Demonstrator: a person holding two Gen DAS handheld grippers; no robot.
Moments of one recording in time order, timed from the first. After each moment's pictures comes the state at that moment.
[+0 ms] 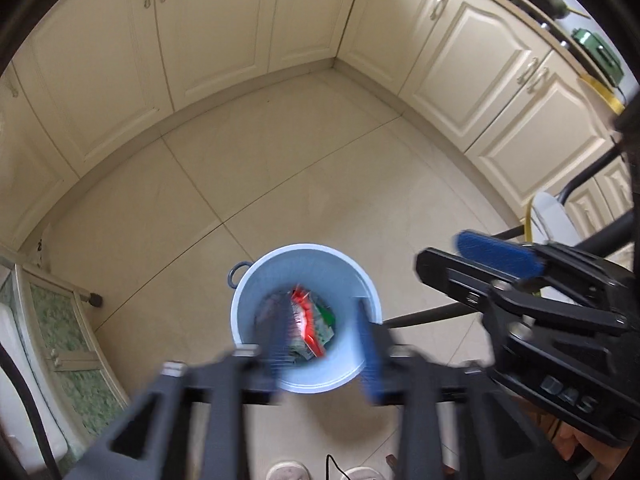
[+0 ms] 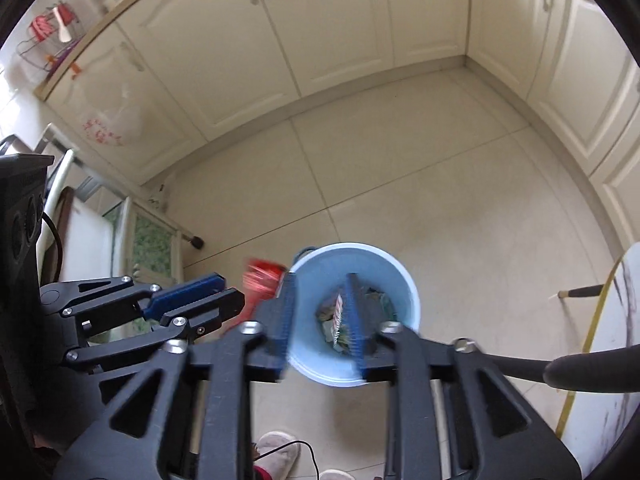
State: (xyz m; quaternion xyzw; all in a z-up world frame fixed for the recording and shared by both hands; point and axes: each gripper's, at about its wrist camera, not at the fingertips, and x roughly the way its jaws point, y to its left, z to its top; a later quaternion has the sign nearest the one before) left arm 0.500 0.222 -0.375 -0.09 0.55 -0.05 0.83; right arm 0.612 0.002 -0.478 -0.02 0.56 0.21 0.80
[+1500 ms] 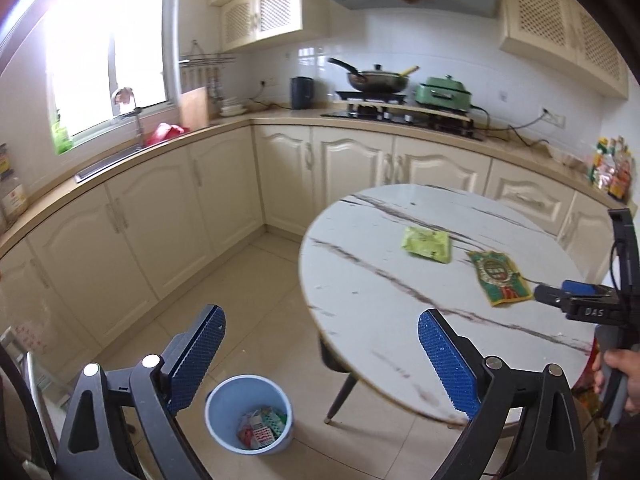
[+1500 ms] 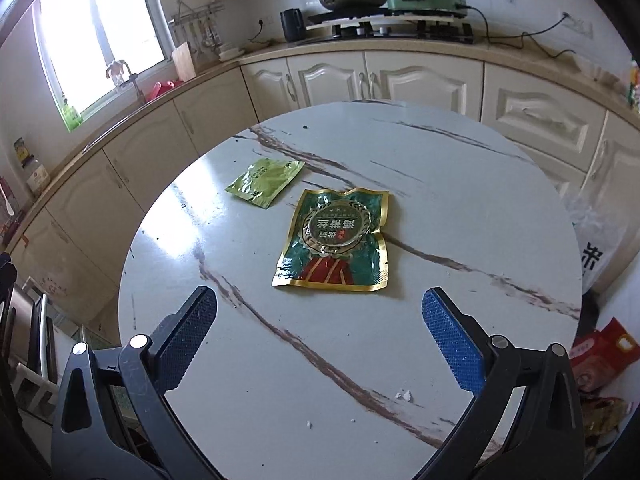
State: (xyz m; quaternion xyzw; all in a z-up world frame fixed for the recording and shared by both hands) left arm 0.302 -0.027 -0.119 0.04 0.30 -0.11 0.95; right arm 0.394 -0.408 -0.237 0.11 0.42 -0.03 0.90
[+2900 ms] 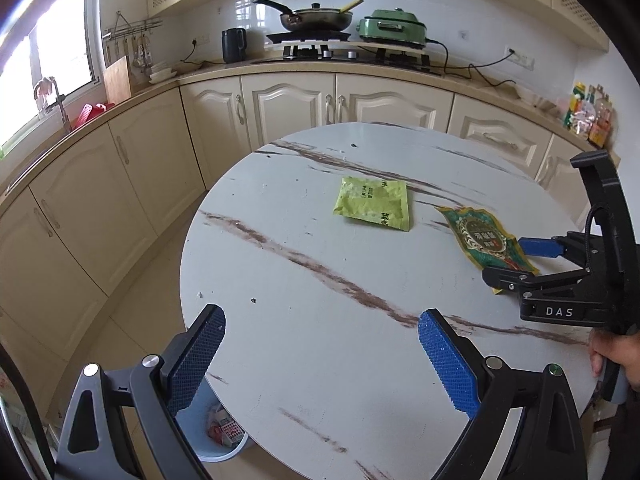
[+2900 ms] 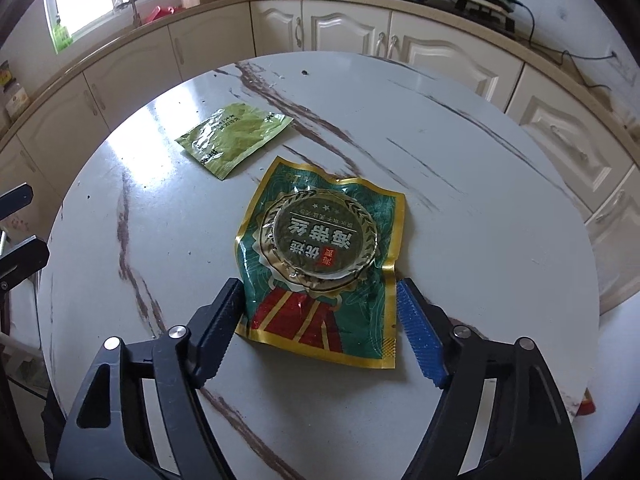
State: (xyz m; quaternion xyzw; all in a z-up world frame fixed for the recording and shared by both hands) left arm 0.458 -0.132 -0.183 0.08 0.38 -0.19 0.90; right arm 0.473 -0.402 -0.281 0.00 0.50 -0.02 0.87
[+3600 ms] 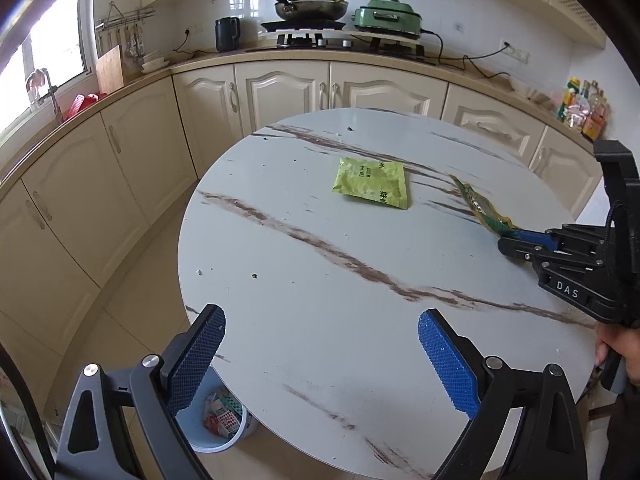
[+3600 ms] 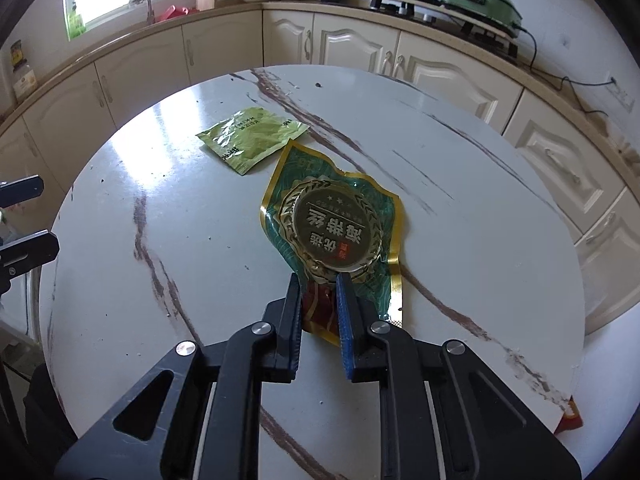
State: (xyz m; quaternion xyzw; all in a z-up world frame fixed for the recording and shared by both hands) left arm 0.457 -0.125 -0.184 0.08 0.39 -0.20 0.89; right arm 0.457 -0.391 -0.273 -0.03 0.47 -0.02 0.88
